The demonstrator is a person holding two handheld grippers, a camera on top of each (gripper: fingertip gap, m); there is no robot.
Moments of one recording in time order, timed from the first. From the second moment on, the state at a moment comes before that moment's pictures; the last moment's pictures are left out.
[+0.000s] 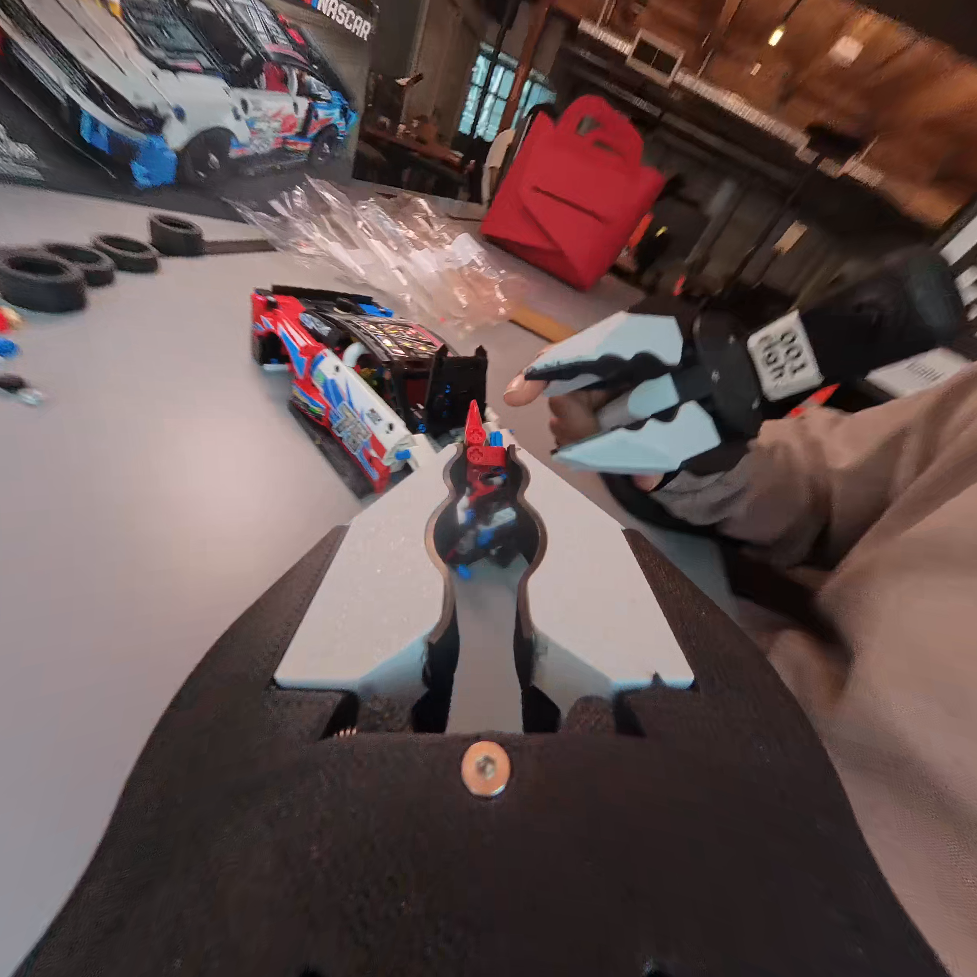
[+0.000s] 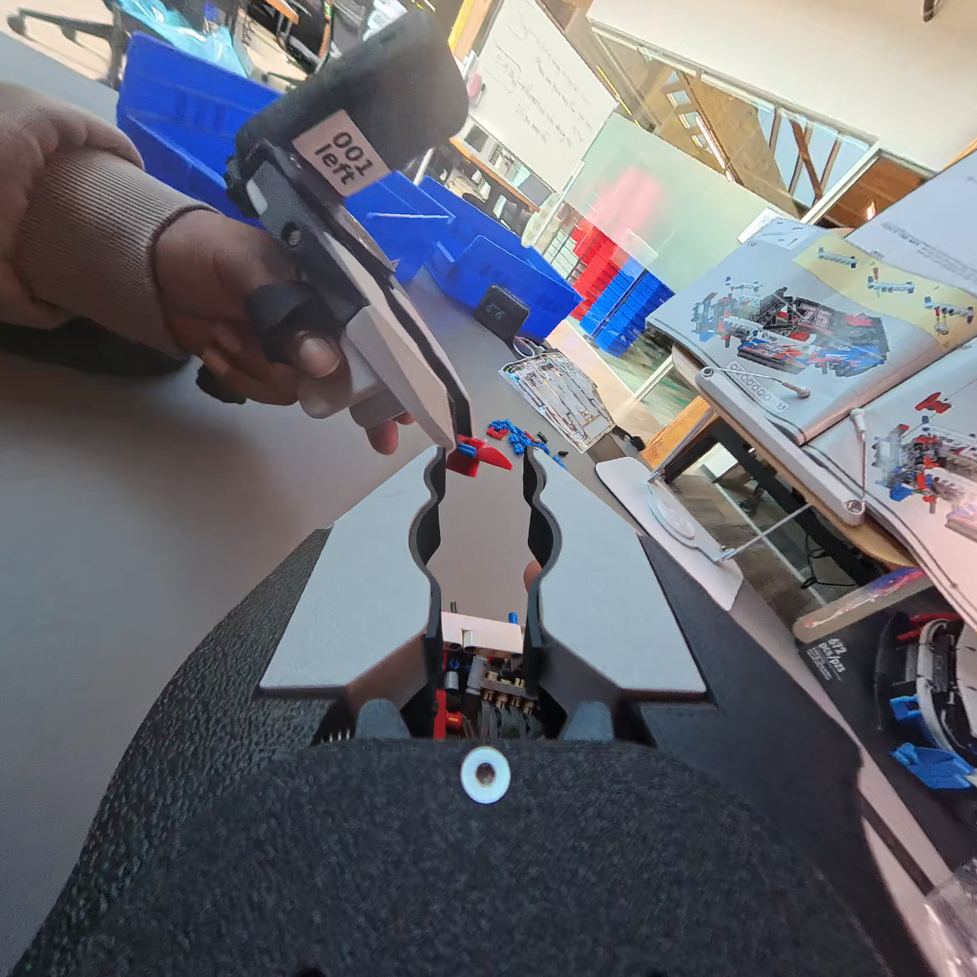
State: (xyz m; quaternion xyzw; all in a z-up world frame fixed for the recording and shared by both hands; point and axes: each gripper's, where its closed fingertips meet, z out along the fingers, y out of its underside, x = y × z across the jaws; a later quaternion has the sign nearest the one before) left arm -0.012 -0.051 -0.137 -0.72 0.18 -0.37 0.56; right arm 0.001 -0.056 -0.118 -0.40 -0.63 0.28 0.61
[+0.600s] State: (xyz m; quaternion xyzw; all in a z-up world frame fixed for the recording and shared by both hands) left arm 0.009 -0.067 -0.161 -0.71 0.37 -0.17 0.57; right arm 0.010 -0.050 -0.155 -0.41 -0.69 0.30 0.51
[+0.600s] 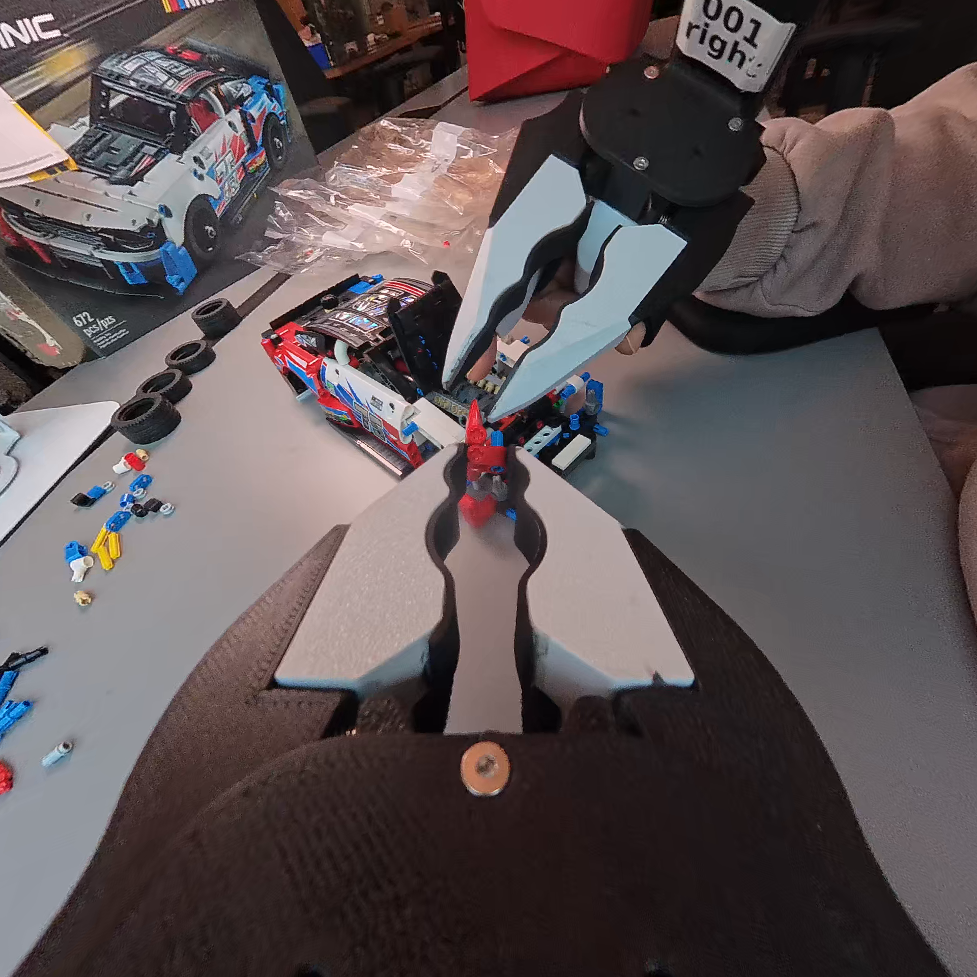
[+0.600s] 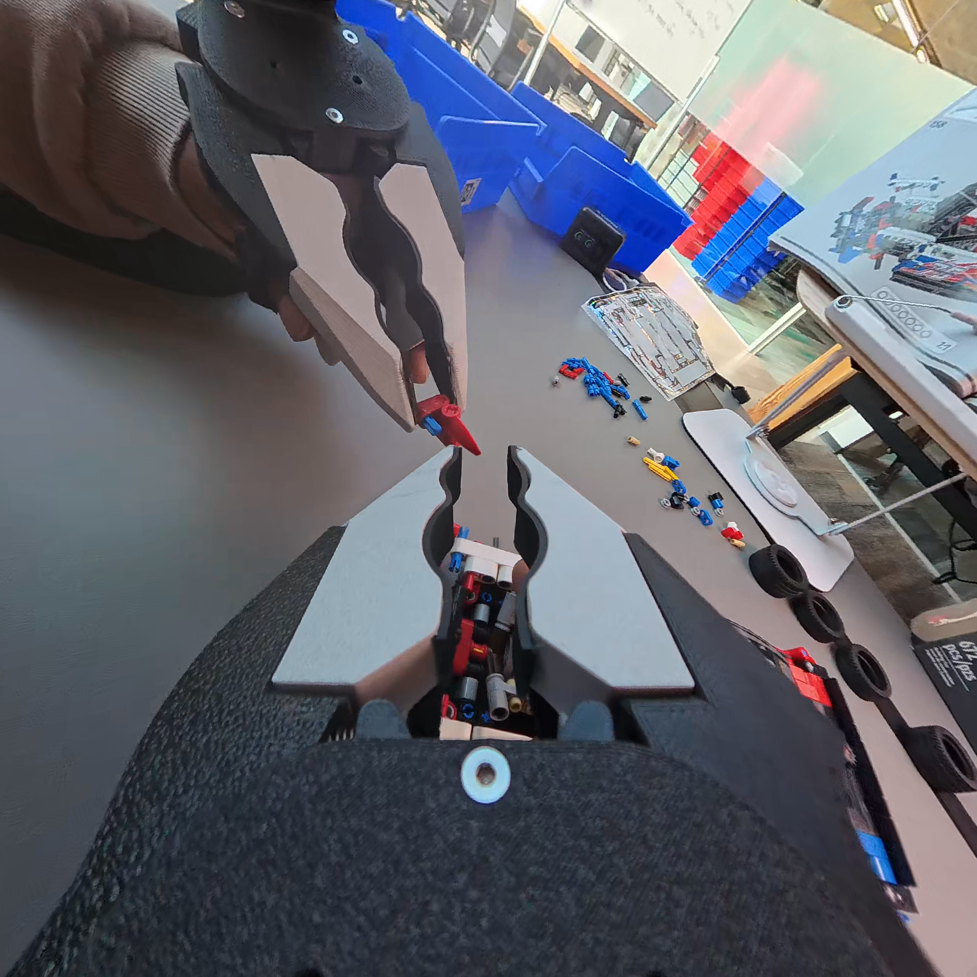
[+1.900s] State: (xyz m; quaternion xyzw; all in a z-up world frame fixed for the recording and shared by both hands) left arm 0.021 -0.082 -0.151 -0.68 0.38 -0.25 0.58; right arm 0.020 -0.077 -0.154 -0.43 -0.69 0.41 0.41
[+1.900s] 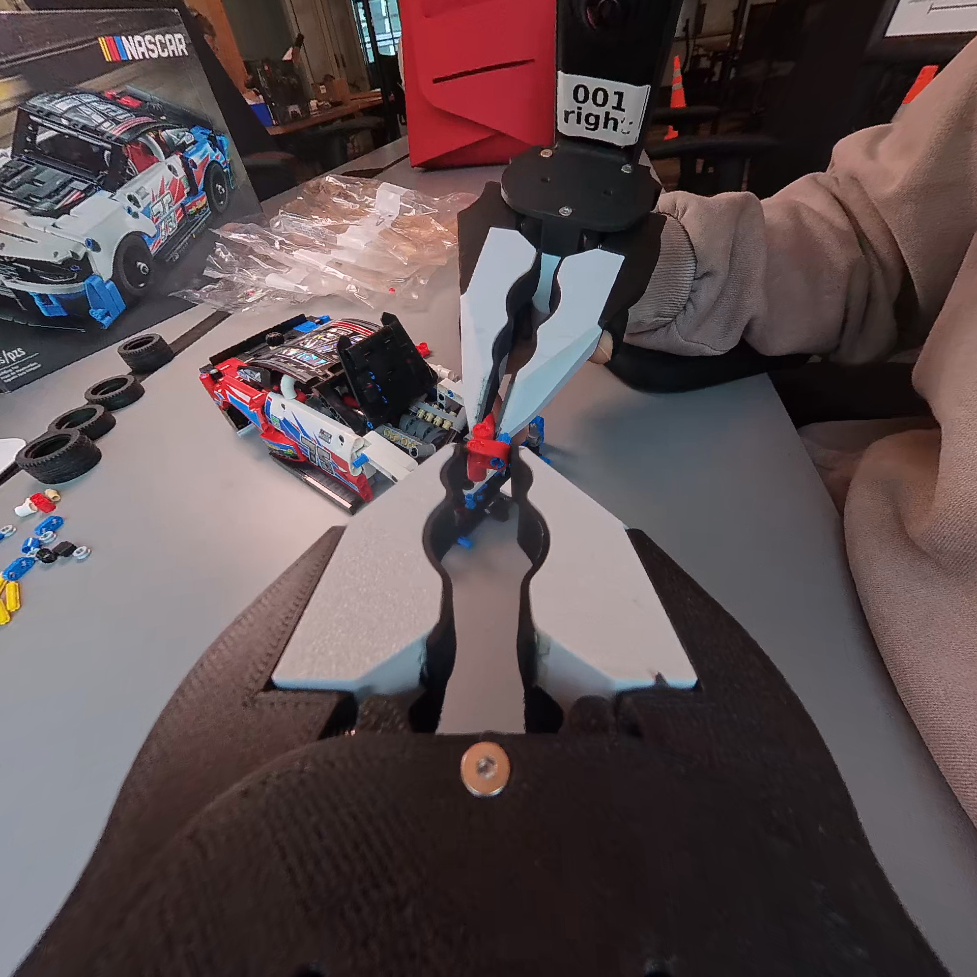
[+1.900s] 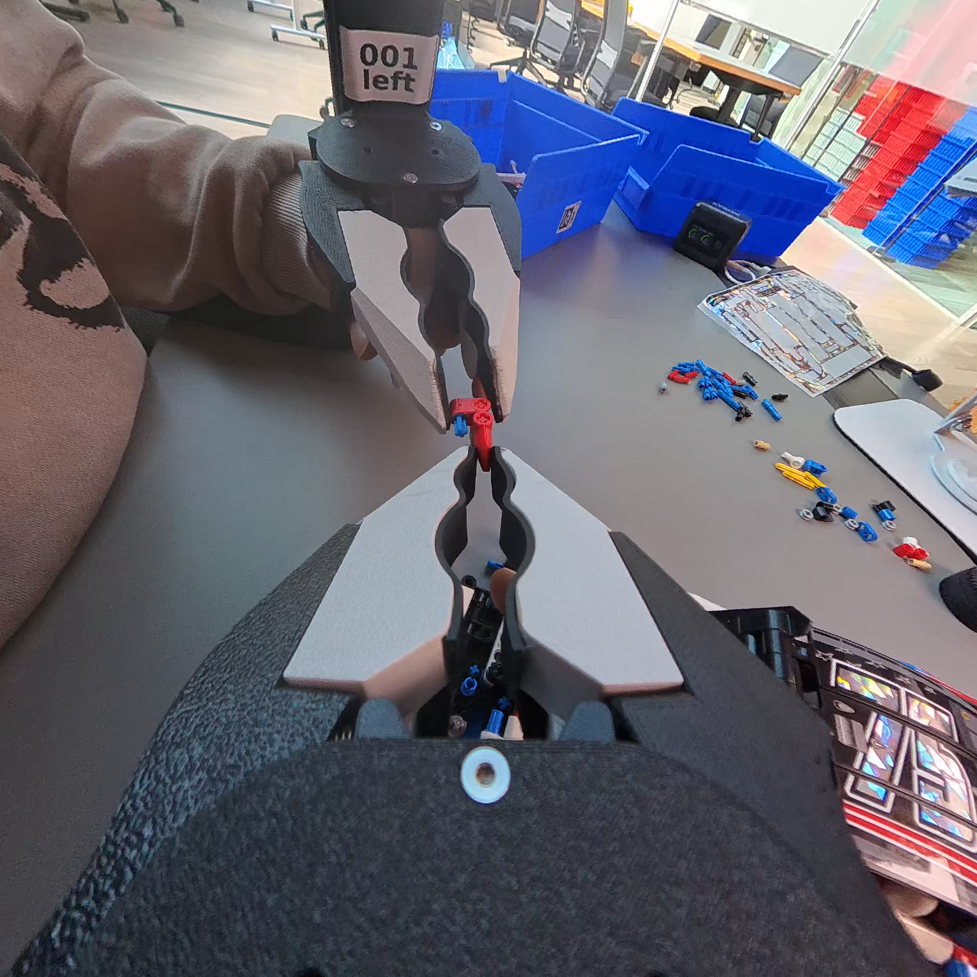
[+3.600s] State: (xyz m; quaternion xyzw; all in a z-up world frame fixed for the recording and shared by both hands) left arm -0.013 -0.053 -0.173 -0.77 0.25 -0.25 0.53; right arm 0.174 0.124 -0.238 -0.72 -0.61 0.21 0.24
